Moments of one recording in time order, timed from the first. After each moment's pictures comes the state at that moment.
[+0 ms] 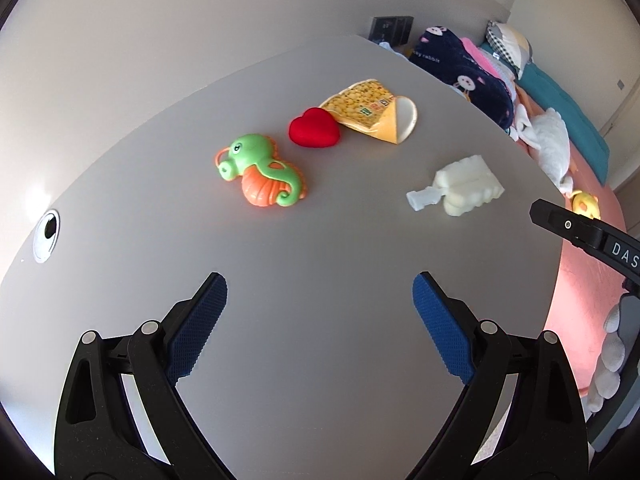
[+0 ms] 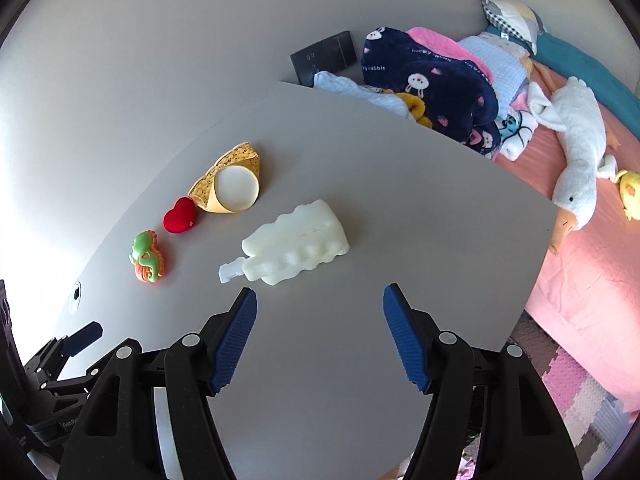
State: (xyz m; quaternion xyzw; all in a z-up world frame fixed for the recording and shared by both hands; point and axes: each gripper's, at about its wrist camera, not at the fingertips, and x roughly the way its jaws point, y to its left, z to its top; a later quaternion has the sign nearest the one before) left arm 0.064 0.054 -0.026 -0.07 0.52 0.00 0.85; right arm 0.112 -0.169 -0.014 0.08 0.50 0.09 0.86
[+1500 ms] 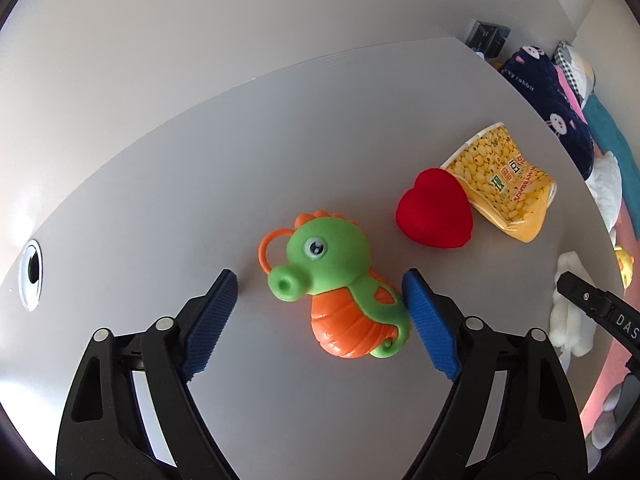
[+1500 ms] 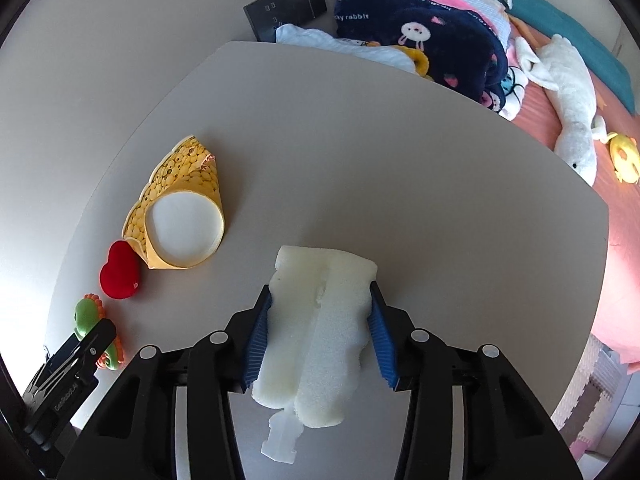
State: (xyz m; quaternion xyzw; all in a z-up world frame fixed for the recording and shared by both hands) left arm 0.166 0.109 -0.073 -0.11 0.55 0.08 0.82; right arm 0.203 -0.122 -0.067 0.09 0.57 0.01 0.81
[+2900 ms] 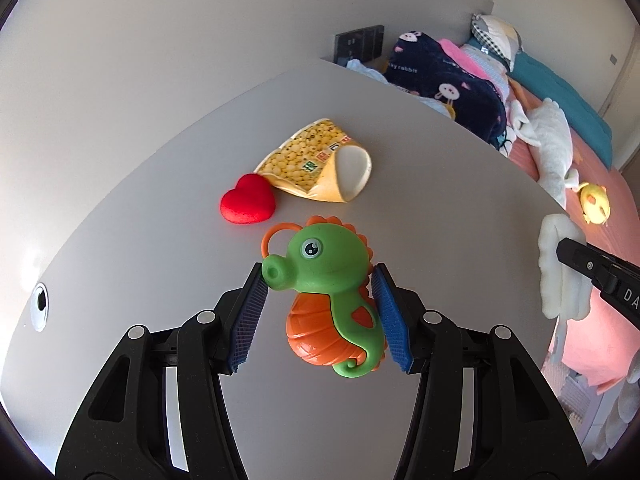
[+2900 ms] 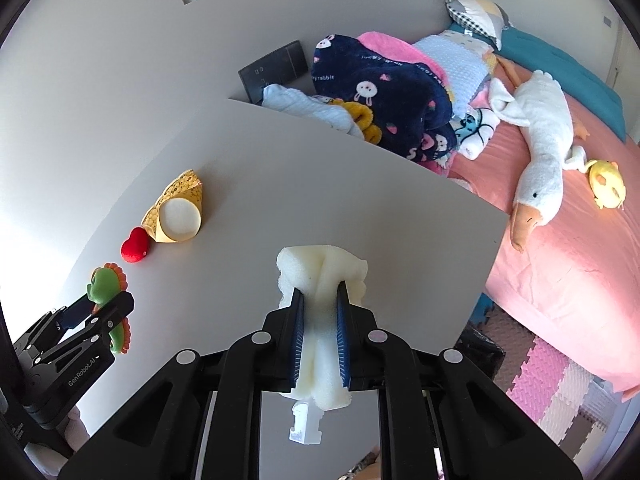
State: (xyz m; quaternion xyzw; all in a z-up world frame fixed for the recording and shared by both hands) left arm 0.128 -0.014 -0.016 -0.01 0.49 -0.01 0.87; right arm 0.126 -0.215 -0.003 0.08 0.50 0.02 0.86
